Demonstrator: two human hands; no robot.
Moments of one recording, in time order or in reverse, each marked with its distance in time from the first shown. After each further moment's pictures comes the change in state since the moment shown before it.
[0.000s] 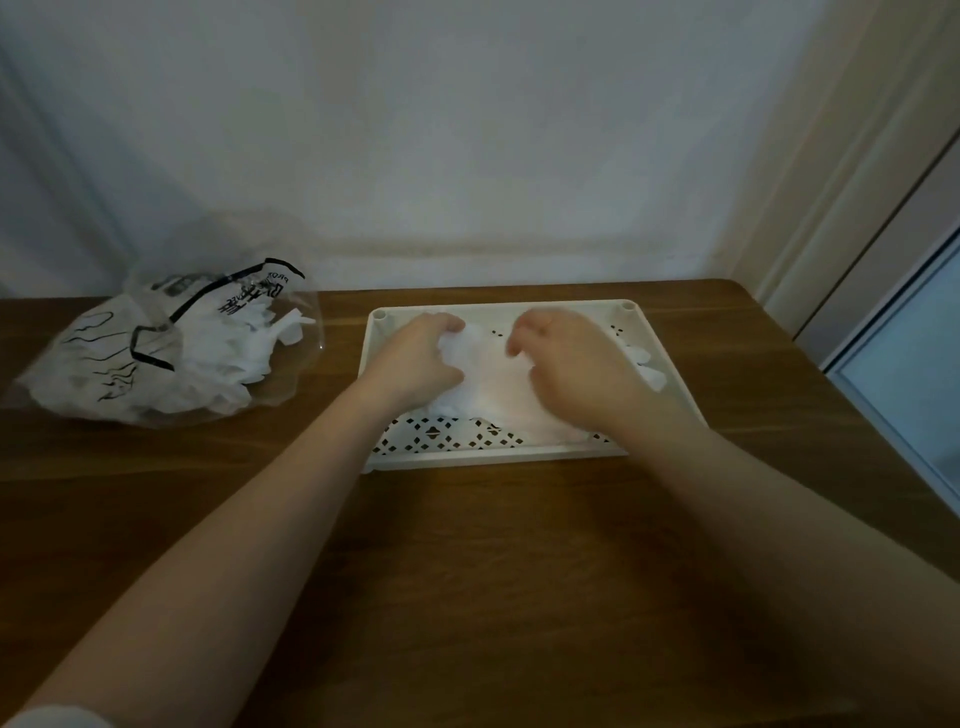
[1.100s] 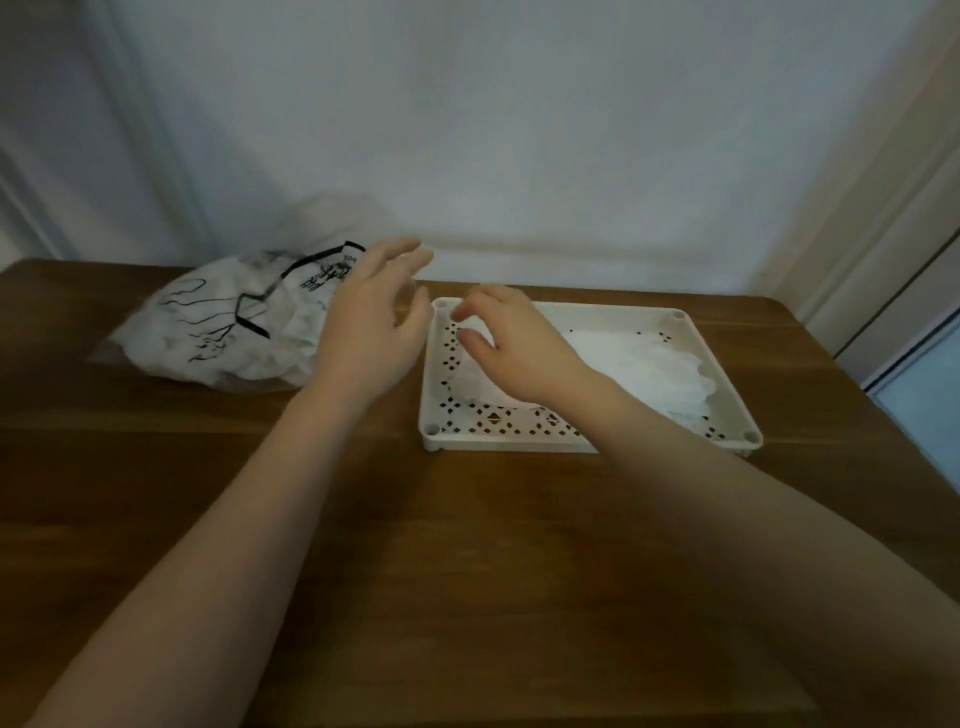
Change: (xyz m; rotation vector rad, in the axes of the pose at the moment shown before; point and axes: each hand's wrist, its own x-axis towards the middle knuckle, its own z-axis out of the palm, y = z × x) left_hand -0.044 -0.035 -0.055 0.006 0.591 0.335; right_hand 0.041 -0.084 0.004 0.315 -0.017 -0.024
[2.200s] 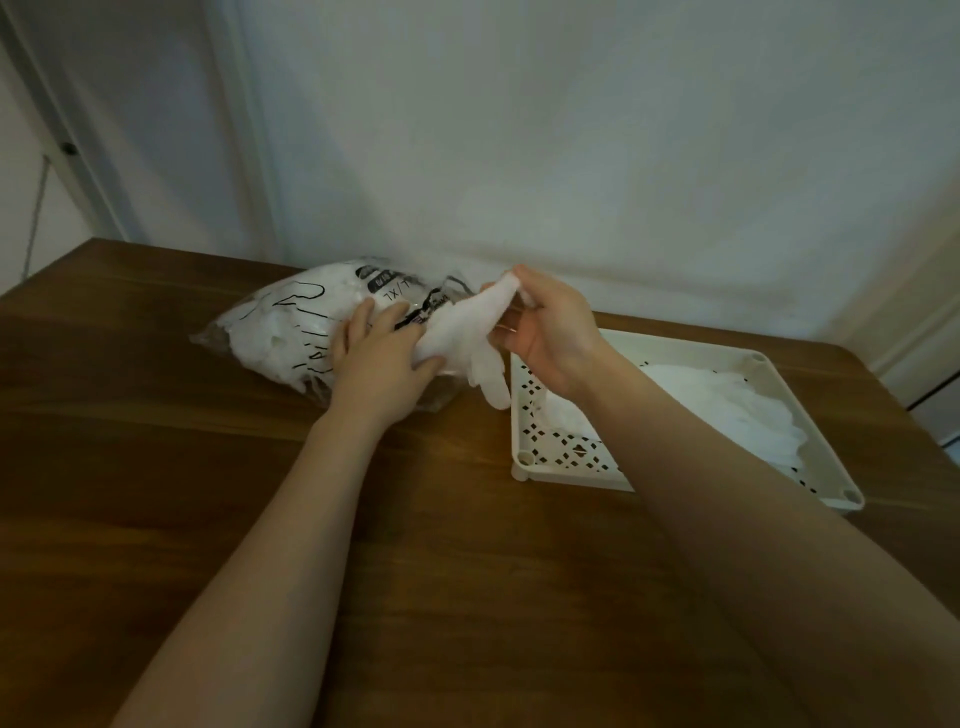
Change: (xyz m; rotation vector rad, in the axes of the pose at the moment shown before) left_hand -0.010 -0.101 -0.025 0.447 -0.391 -0.310; right_hand 0.073 -0.051 0.034 1.463 0.079 0.393
